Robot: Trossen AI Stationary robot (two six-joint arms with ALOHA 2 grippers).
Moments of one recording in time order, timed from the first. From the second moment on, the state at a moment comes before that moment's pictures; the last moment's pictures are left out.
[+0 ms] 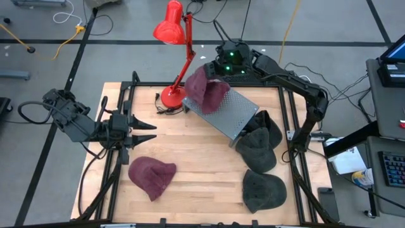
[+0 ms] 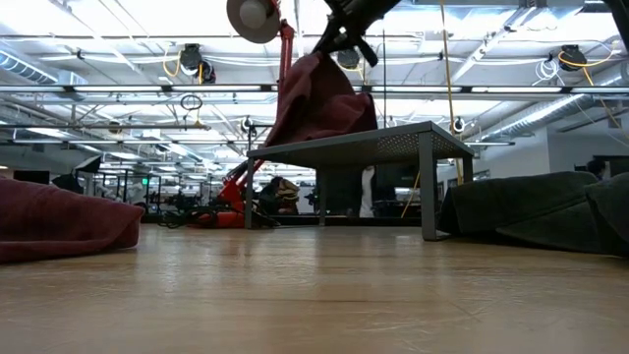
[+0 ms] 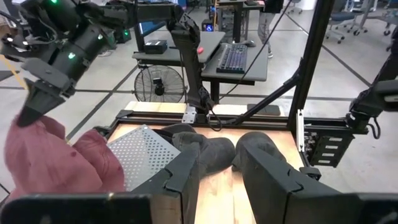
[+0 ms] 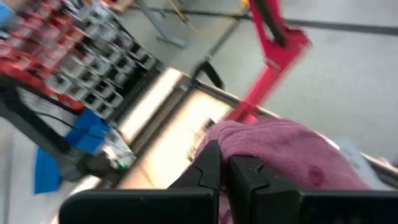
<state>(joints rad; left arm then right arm) -0.64 1.12 1.58 -0.76 -0.70 -0.21 -0.48 1.75 1.90 -0.64 -0.04 0.61</state>
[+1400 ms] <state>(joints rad) -0.64 1.13 1.58 -0.79 -0.70 -0.28 -0.42 1.69 1.68 -0.89 0.05 0.48</state>
